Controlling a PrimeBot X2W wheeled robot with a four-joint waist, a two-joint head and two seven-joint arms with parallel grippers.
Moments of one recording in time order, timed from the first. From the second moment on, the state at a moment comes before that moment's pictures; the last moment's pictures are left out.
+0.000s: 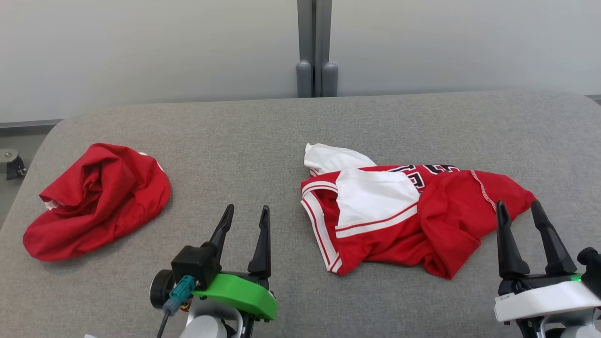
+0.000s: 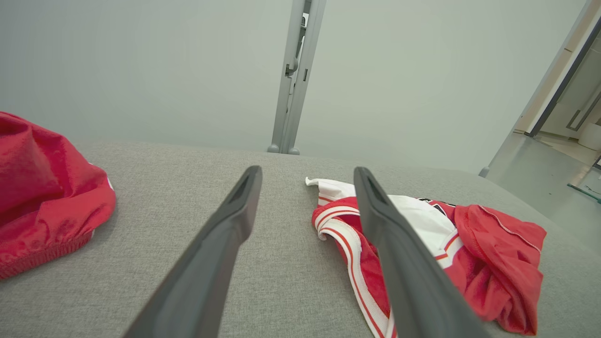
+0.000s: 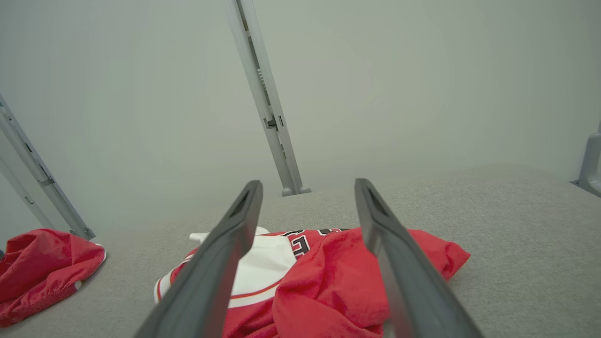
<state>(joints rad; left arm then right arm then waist) -0.16 0.05 -0.45 0.26 -0.43 0.08 -0.26 0.10 -0.16 -0.03 -0.05 0.40 0.13 -0.22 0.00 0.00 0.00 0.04</state>
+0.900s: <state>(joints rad) -0.21 0.05 -0.49 0.28 -0.43 0.08 -0.26 -0.23 -0.20 0.02 0.41 0.23 0.13 0.09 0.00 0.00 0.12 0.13</state>
